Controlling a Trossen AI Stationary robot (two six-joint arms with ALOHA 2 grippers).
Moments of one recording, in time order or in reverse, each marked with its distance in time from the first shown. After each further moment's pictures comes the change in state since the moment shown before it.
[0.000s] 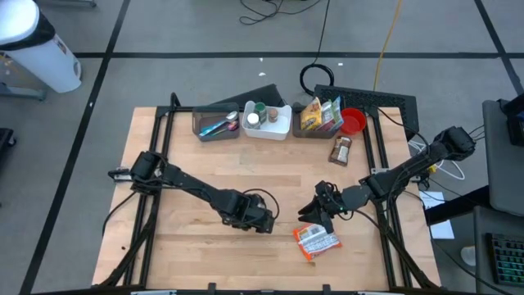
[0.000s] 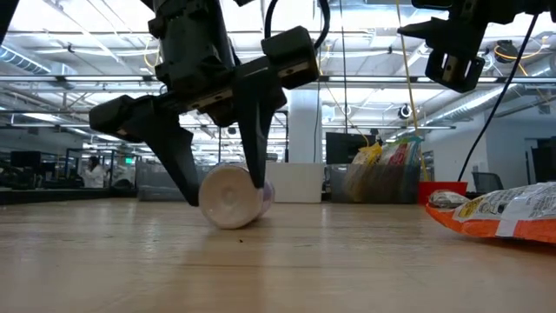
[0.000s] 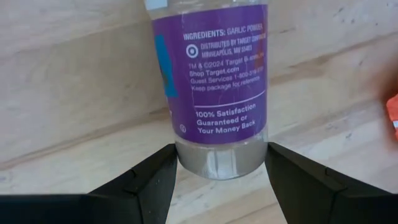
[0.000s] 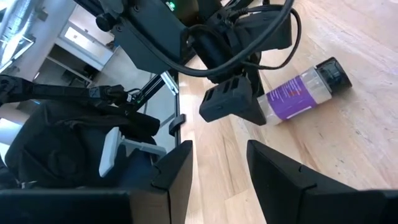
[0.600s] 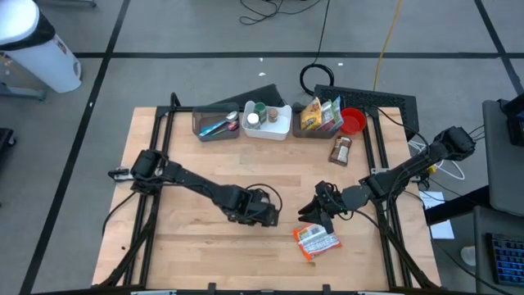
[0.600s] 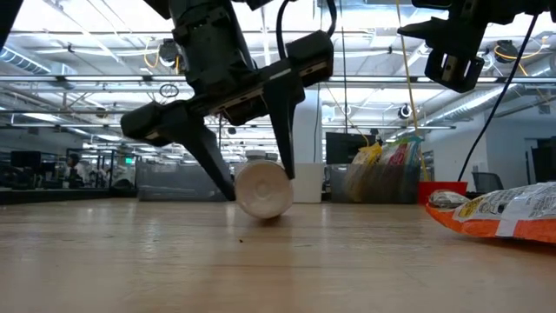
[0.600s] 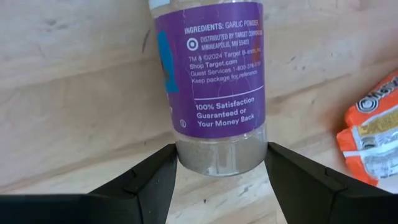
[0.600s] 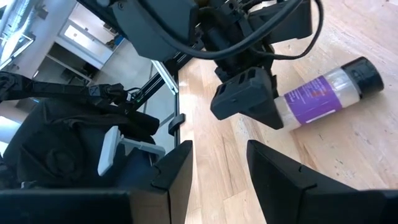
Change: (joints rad) left arm 0.038 0.000 0.000 0.081 -0.049 -0.018; right arm 0.000 0.000 0.000 0.000 -0.001 -0.011
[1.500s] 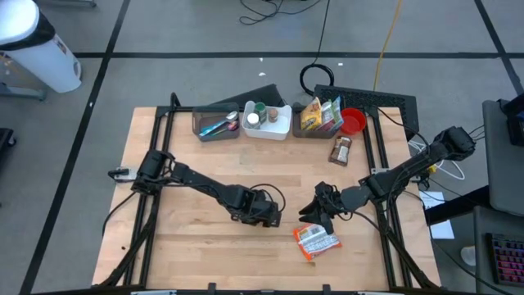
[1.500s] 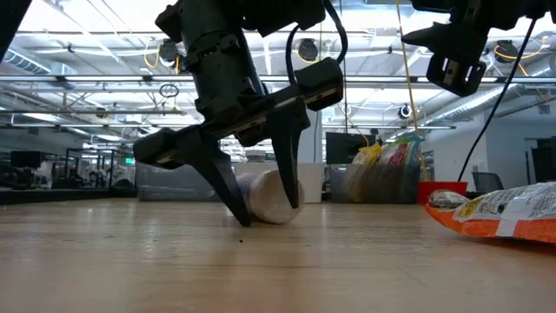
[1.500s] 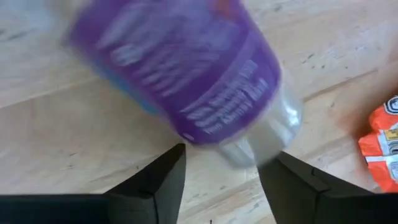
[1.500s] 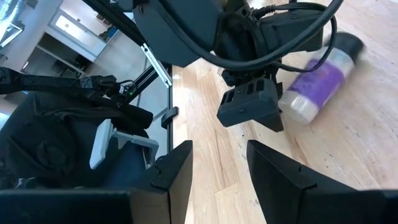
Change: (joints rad) left arm 0.025 0.061 0.000 0.049 0.058 0.068; right arm 0.000 0.000 0.000 -0.035 -0.007 -0.015
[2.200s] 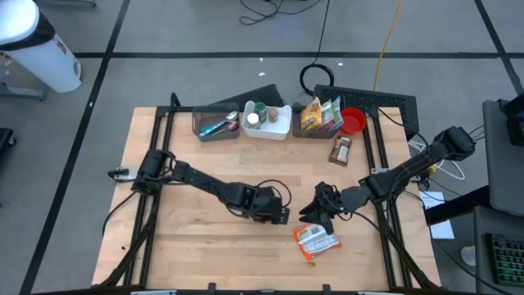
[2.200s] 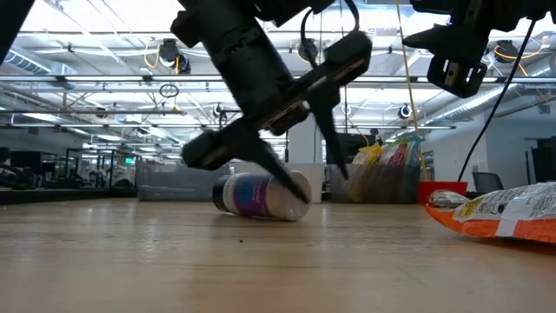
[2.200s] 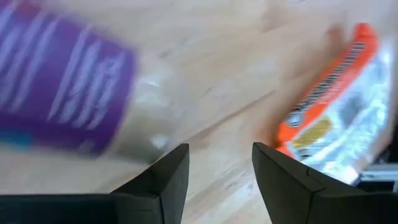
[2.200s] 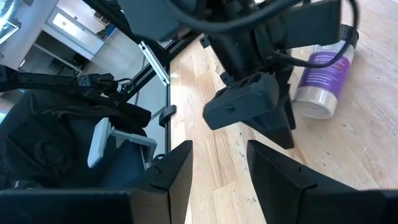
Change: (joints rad) left arm 0.022 0.001 -0.001 0.206 -0.049 0.069; right arm 0.000 0.000 0.000 -0.010 0.000 0.000
